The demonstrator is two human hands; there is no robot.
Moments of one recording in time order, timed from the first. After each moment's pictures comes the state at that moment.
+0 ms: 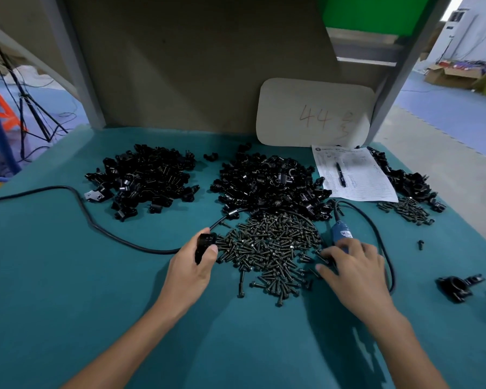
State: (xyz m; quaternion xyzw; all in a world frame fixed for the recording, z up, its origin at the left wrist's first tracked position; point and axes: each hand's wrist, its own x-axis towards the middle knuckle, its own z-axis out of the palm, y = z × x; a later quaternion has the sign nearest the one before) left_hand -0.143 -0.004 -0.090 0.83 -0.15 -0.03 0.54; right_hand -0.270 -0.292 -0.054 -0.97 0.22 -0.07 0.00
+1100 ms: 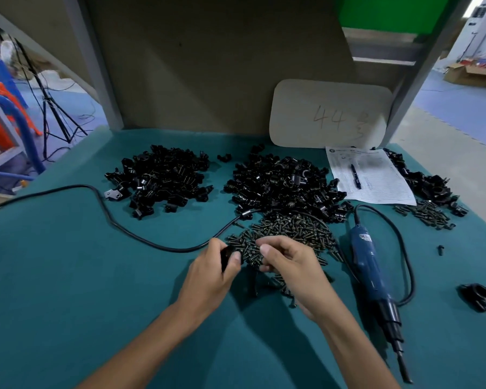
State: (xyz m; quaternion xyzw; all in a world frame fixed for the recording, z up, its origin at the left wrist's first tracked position) left_hand -0.153 -0.006 -0.092 0.88 -0.22 0.04 0.42; right_hand -0.229 -0.182 -0.038 -0.71 0.08 -0.08 0.69
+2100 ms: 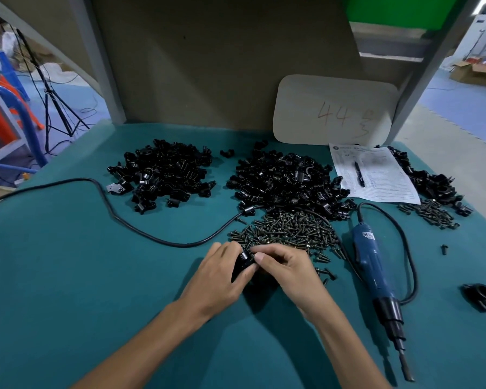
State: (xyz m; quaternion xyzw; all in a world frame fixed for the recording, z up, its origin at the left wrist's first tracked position) left_hand -0.164 -0.005 -0.086 0.87 -0.35 0.06 0.34; right_hand -0.224 -0.181 -0.059 -0.74 0.07 -0.04 0.67
